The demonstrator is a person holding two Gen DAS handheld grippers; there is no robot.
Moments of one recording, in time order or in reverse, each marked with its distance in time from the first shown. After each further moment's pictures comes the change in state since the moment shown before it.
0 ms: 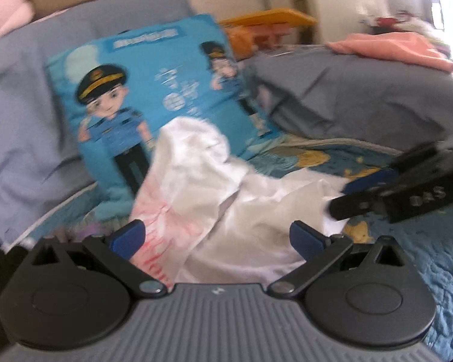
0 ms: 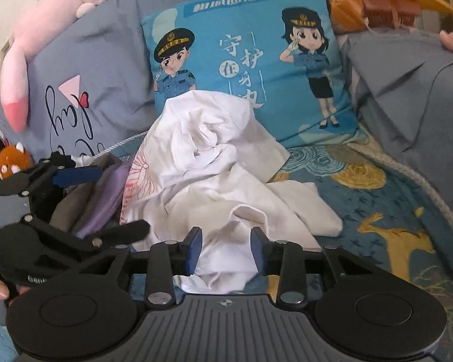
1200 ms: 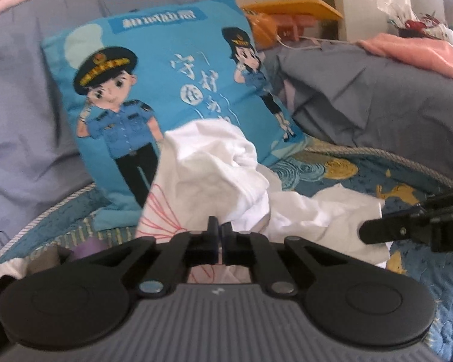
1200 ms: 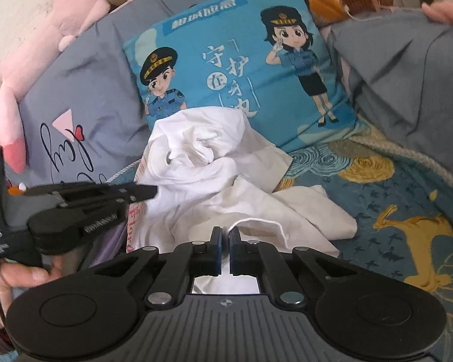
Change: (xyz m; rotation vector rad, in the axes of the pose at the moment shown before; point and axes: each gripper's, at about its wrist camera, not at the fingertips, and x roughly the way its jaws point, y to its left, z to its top) left arm 0.041 0.030 0.028 -0.085 0.064 0.084; right arm 0.004 -0.007 0.002 0.132 -0.067 0.018
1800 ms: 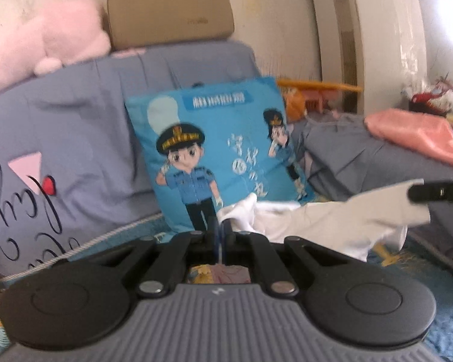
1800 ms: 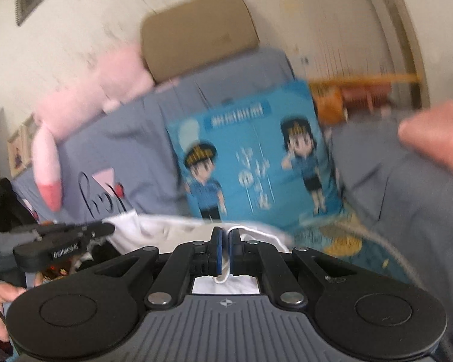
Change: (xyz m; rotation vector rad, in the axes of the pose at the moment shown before) left arm -0.197 0.030 0.038 -0.131 -0.156 0.090; right arm -0.170 0.060 0.050 -0.086 -0.240 0.005
